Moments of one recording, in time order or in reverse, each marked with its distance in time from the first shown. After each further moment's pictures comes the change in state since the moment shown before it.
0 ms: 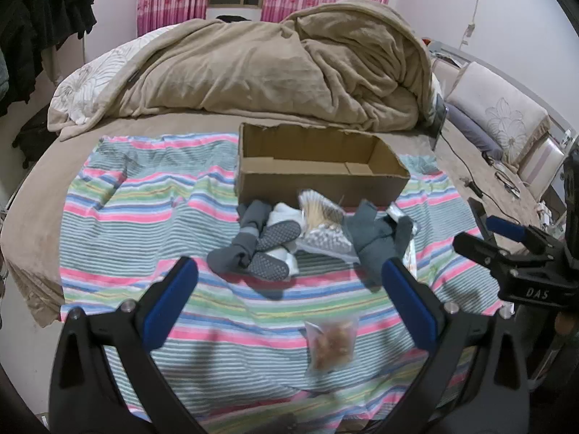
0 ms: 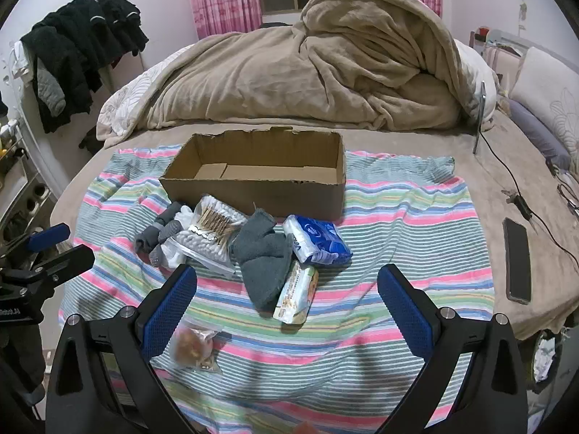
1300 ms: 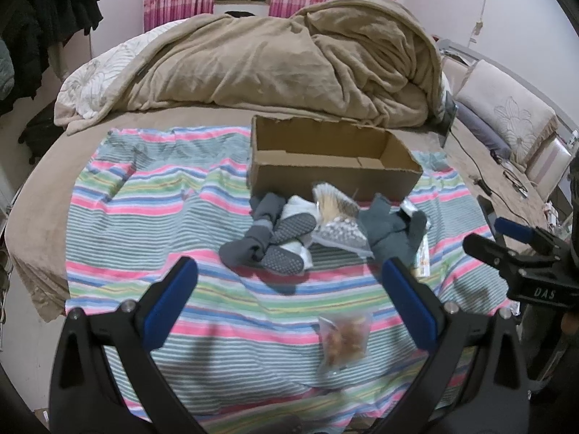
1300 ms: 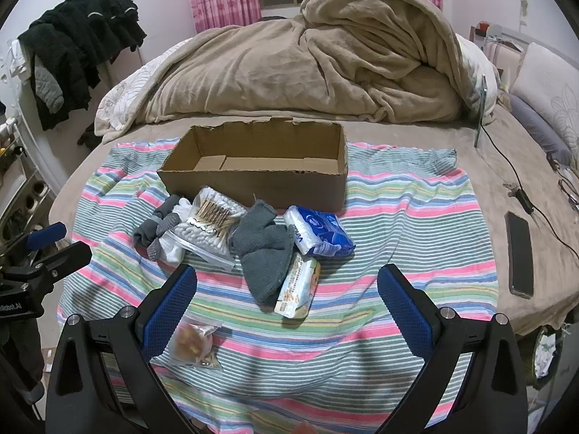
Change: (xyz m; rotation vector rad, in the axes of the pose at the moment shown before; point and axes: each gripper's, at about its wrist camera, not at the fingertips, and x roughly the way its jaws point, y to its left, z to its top) left arm 0.007 0.009 -0.006 -0.008 0.015 0.031; right arm 0.008 0.004 -0.004 0.004 0.024 0.004
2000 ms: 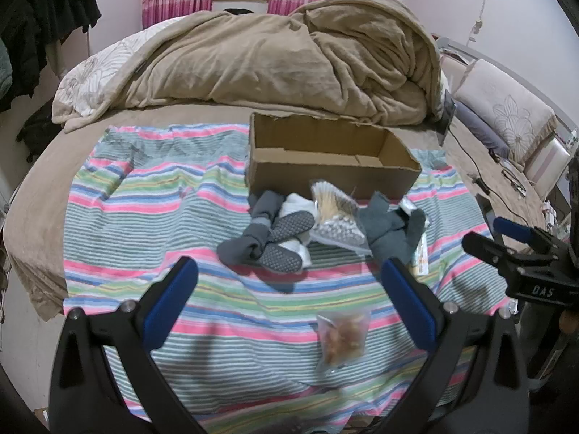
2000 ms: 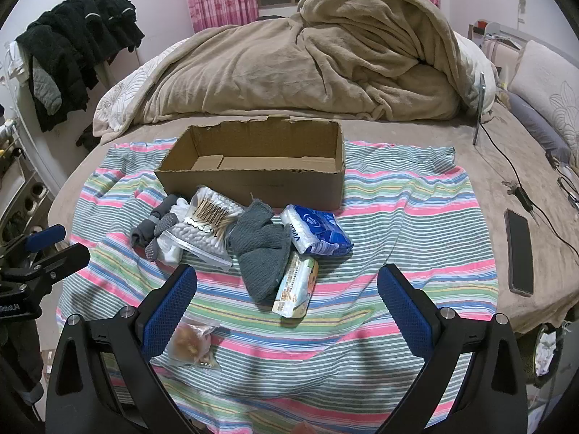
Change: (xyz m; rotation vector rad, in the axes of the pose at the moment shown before) left arm 0.003 -0.001 0.000 -0.003 0.009 -0.004; right arm 0.003 -0.004 -0.002 0.010 0.006 0.000
